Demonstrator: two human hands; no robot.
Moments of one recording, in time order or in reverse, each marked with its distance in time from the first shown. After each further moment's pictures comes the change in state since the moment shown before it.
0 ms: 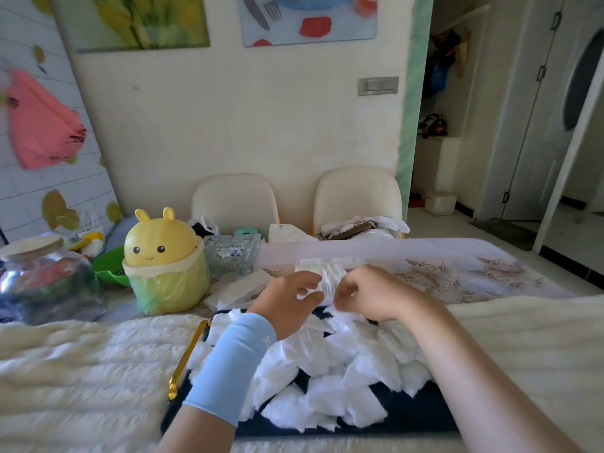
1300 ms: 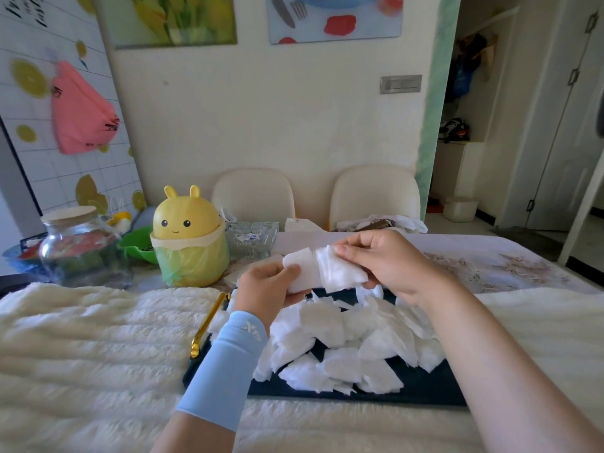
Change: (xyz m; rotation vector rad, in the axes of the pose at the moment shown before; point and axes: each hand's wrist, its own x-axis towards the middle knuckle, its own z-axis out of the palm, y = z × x) left_hand -0.050 -0.015 -0.005 -0.851 0.388 -0.245; right_hand -0.024 -0.023 0.012 0.757 0.137 -0.218
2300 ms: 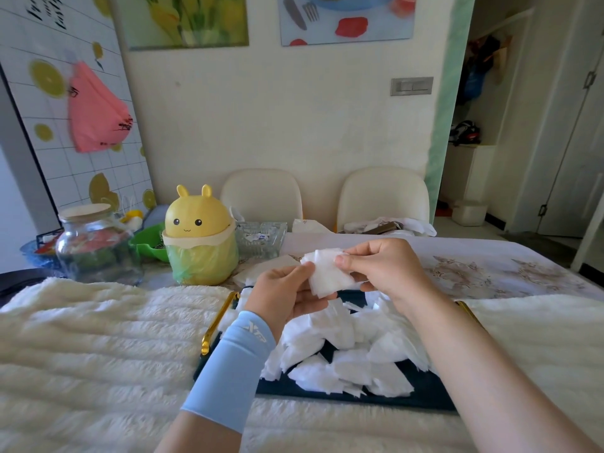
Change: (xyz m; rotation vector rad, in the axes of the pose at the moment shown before) left_hand -0.009 0.006 -0.002 -0.144 -0.230 -0.109; right_hand 0.003 0.002 0.024 -0.014 0.240 0.114
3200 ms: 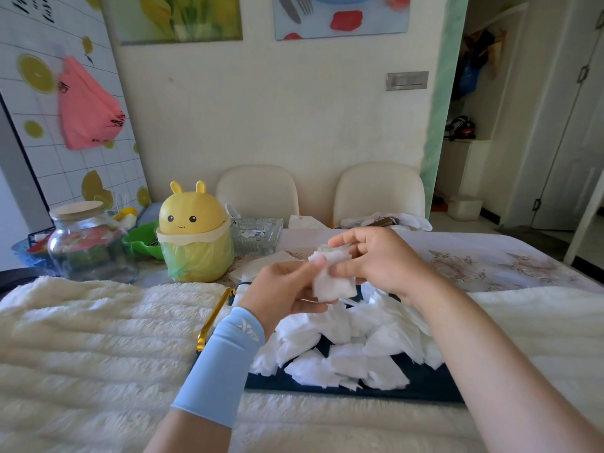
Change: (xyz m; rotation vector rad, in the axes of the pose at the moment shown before) left_hand -0.005 0.004 -0.001 0.203 -0.177 0.030; right_hand -0.003 -0.010 -0.010 -0.176 -0.226 -0.110
